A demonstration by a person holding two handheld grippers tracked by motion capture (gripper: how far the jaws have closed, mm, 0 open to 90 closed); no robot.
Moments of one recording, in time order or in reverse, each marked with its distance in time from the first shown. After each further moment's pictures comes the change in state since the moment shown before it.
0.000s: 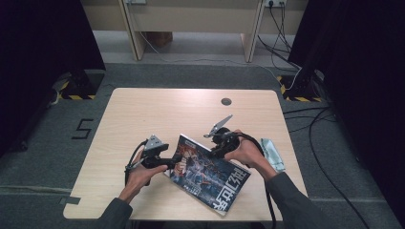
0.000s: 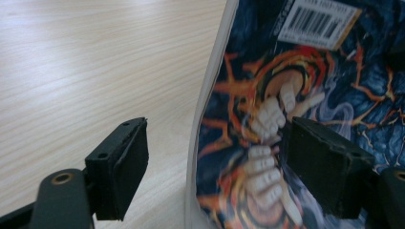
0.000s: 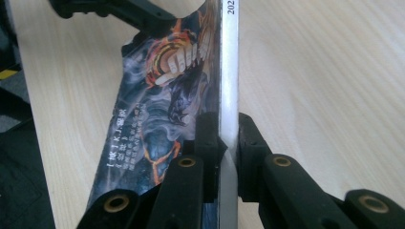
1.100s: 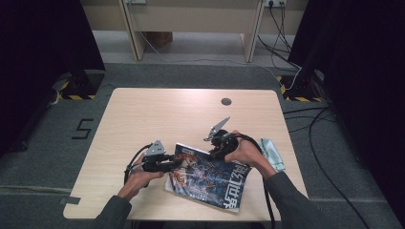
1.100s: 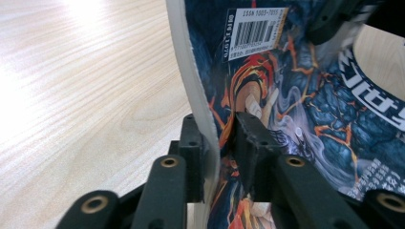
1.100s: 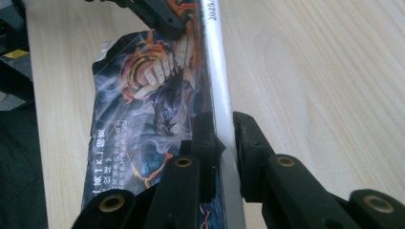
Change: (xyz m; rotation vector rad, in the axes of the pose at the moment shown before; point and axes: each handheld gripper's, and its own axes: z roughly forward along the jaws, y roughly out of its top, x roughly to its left) left arm -0.003 -0.013 -0.002 0.011 -0.168 0.147; right arm -0.005 -0.002 0.010 0.016 0.034 -0.066
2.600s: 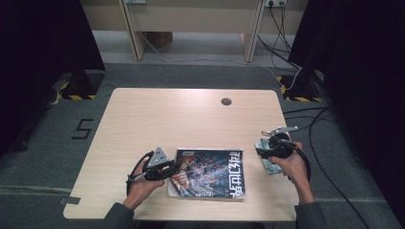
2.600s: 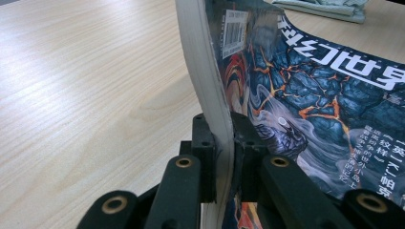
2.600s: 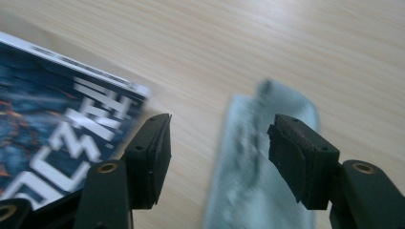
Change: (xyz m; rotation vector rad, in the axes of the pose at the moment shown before) left arm -0.031 -0.002 -0.007 0.021 0.149 0.039; right arm -0.045 -0.149 -0.069 -0.164 -0.526 0.551
